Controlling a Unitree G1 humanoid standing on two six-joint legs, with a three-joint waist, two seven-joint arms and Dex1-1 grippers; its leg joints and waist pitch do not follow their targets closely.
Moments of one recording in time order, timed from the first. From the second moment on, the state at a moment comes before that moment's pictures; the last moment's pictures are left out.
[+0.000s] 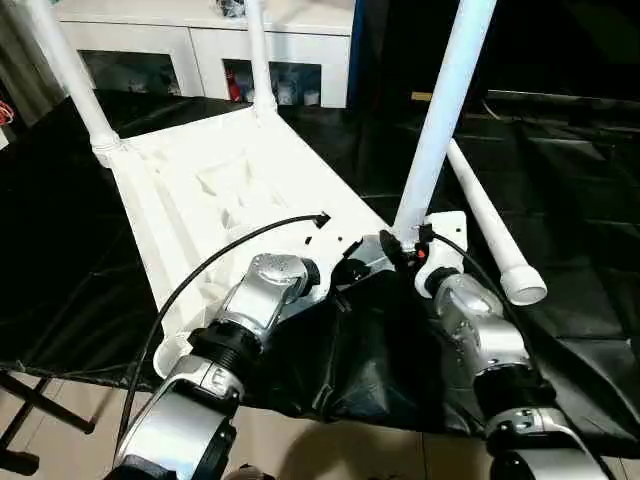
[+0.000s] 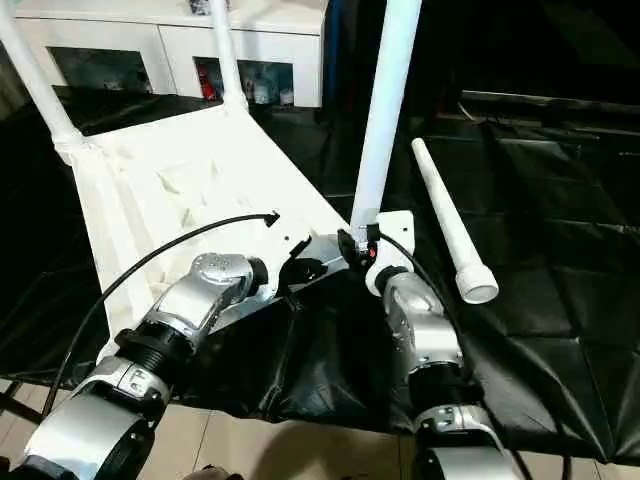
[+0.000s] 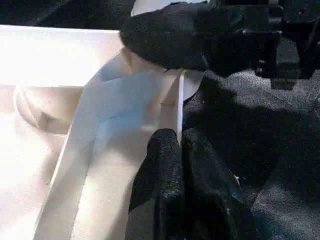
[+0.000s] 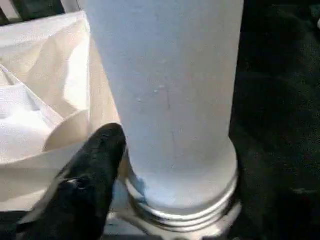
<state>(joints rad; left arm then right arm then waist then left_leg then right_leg) -0.71 0.02 -0.23 0.71 0.09 0.29 -0.69 -0.51 -0.04 -0.10 0.65 0.12 0.07 0.29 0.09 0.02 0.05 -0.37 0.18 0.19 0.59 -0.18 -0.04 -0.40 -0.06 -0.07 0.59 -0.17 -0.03</state>
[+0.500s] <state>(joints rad) -0.71 0.00 -0.18 0.71 0.04 0.21 -0.65 -0.36 -0.20 -0.11 0.39 0.23 0.11 0.56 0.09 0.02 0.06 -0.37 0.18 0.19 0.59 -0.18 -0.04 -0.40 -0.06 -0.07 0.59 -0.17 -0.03</state>
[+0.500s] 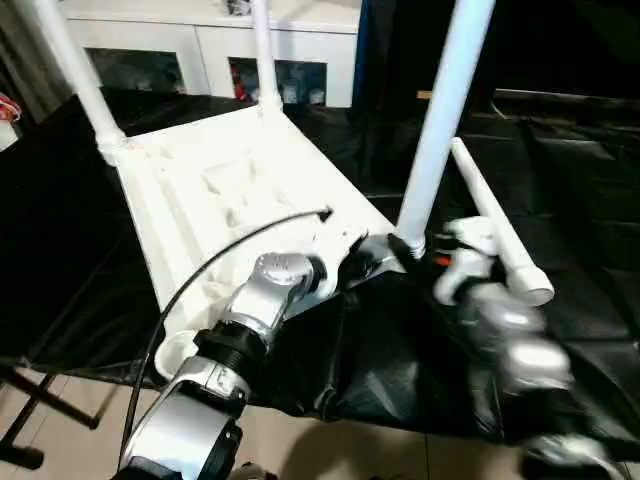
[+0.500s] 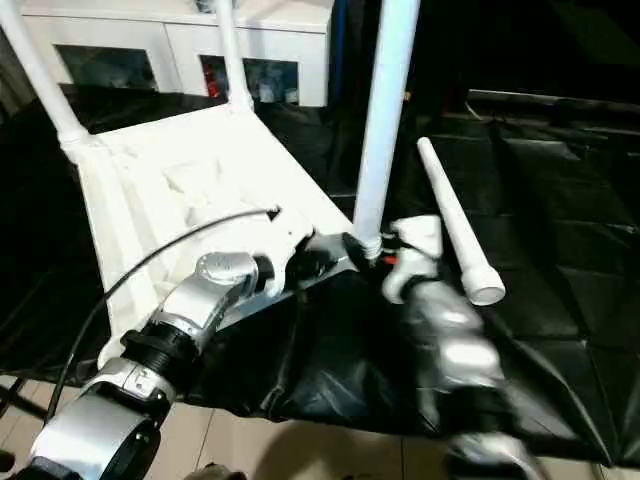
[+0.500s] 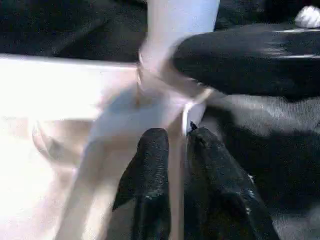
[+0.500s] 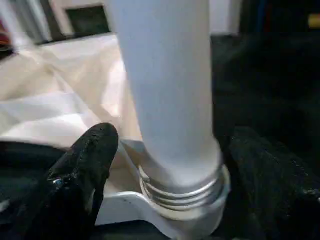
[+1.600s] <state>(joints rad) -0.52 0.56 -0.09 0.42 0.22 0.57 -0.54 -0.33 -0.21 0.10 0.31 0.17 0.41 0.55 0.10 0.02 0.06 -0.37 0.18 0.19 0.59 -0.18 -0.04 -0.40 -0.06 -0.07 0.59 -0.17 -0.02</state>
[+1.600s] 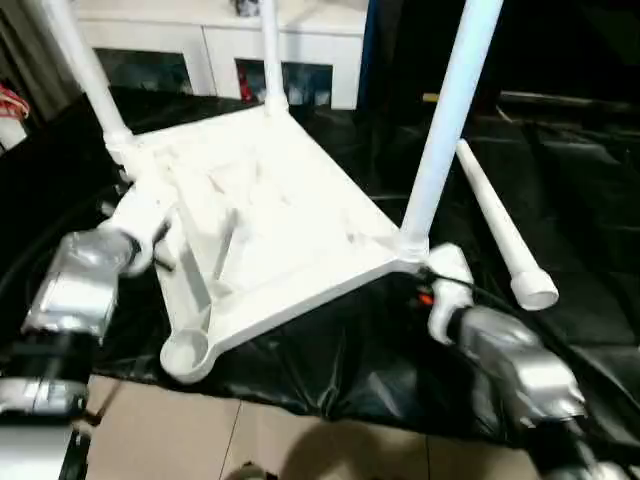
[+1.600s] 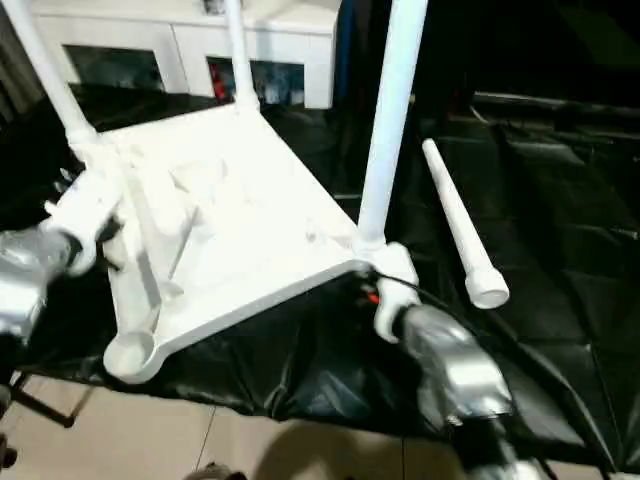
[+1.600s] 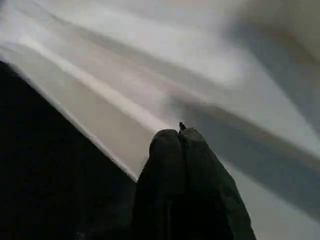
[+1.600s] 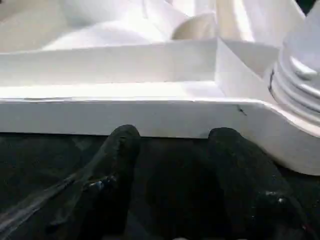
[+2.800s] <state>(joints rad) -0.56 0.26 -0.35 0.26 0.01 0.55 -0.89 -0.43 -0.21 0.01 0.42 0.12 0.33 0.41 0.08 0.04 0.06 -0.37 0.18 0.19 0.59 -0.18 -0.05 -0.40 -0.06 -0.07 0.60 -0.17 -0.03</state>
